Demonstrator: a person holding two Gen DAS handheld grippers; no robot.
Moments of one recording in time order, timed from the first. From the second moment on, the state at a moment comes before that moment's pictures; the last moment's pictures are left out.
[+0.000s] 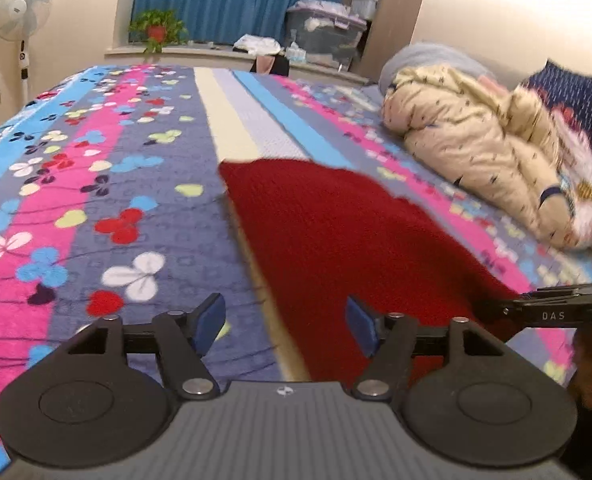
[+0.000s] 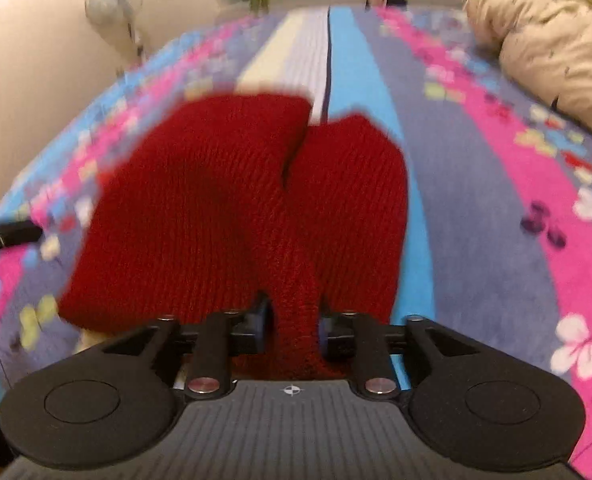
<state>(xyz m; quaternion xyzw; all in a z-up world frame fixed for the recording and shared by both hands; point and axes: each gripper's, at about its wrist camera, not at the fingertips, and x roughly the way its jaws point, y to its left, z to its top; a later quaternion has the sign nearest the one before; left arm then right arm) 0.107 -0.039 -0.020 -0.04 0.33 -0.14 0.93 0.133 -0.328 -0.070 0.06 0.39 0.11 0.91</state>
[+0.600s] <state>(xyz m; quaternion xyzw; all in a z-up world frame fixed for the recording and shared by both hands) 0.198 -0.047 -0.025 -0.13 0.40 -0.11 0.90 0.164 -0.362 -0.083 0.15 0.39 0.05 0.91</state>
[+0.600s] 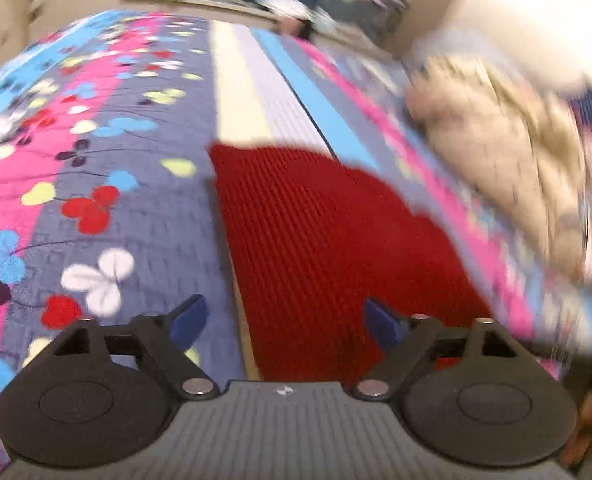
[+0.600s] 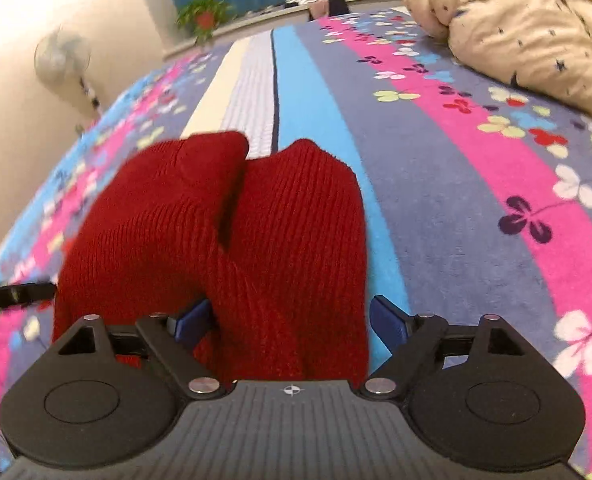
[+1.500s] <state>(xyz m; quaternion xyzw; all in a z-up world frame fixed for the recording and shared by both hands) 0.296 -0.031 -0.075 -0.29 0.44 -0.17 0.83 0.217 -0.391 -0.118 0.33 0.41 0.02 0.85</state>
